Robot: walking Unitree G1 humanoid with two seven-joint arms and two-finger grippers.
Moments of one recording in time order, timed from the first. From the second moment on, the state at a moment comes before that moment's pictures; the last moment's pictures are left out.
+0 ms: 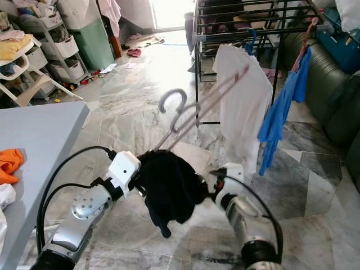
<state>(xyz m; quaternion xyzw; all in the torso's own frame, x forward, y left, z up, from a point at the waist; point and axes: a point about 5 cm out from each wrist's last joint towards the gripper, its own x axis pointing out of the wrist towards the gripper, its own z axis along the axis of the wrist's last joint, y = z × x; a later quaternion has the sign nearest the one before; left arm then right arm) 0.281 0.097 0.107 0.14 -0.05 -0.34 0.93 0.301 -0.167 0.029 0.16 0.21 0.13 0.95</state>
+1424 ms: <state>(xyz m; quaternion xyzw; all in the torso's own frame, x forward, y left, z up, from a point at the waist) 0.276 0.086 0.133 0.10 -0.09 -0.37 0.92 0.278 -0.188 -0.016 0.20 0.36 0.07 0.91</state>
